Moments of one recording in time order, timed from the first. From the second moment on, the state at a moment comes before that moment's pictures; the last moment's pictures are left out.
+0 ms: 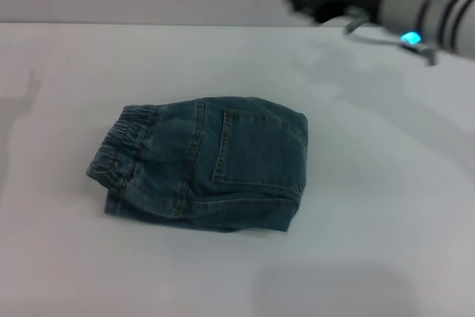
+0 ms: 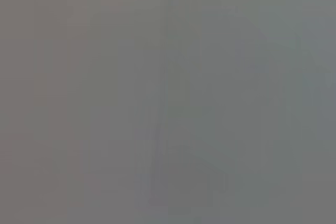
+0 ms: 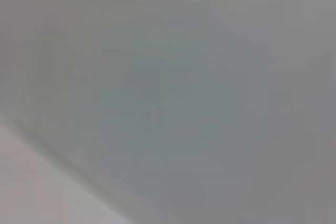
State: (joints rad) left arm -0.45 -2.07 0.95 0.21 0.32 1.06 -0.37; right arm 0.63 2.09 -1.42 -0.92 -1.74 -0.49 1.73
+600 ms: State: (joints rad) left arm -0.45 -2.07 0.94 0.19 0.29 1.07 -0.41; right arm 0.63 2.08 -1.21 -0.86 -1.64 -0.21 1.67
